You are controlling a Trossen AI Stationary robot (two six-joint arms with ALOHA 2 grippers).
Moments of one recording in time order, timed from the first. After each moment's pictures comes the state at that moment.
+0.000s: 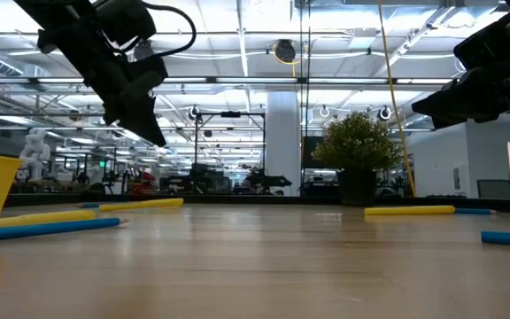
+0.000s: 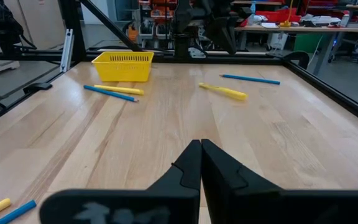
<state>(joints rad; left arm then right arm) 0.16 1.16 0.63 -0.29 -0.29 -0.32 0.04 0.20 0.02 0.02 0.03 0.00</state>
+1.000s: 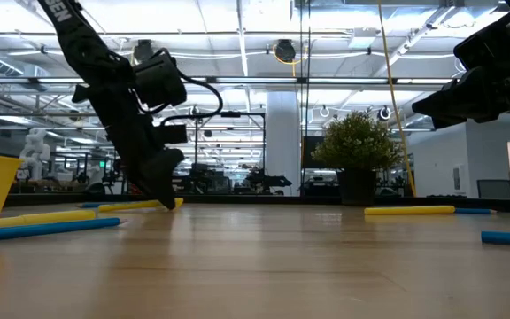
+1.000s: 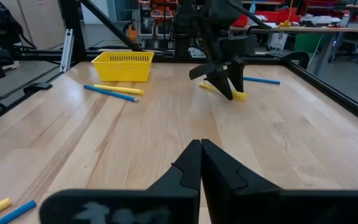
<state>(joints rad) 0.23 1.59 0.63 -0.09 -0.29 -0.36 0.04 0.20 0.02 0.02 0.03 0.00</state>
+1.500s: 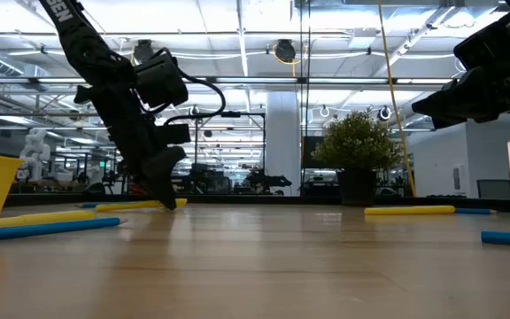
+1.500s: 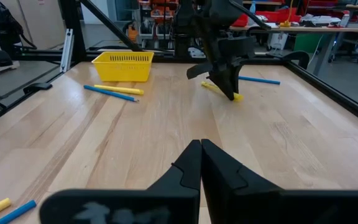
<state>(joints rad) 0.23 1.59 0.63 -0.11 -0.22 -0.34 0.04 0.20 0.01 0.02 0.03 0.00</state>
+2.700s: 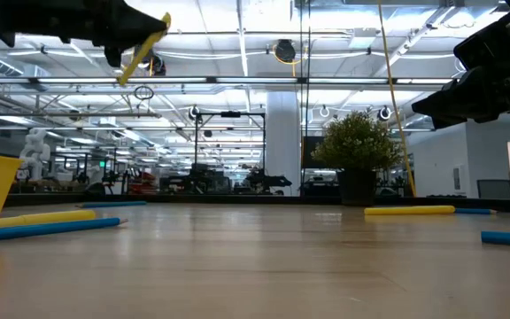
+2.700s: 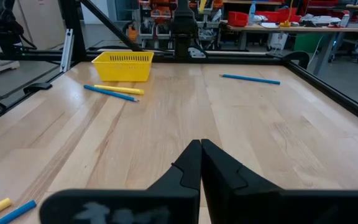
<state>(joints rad) 0.04 0.69 0.37 0.40 -0.19 -0.05 0.04 0.20 0.01 0.02 0.03 0.00</state>
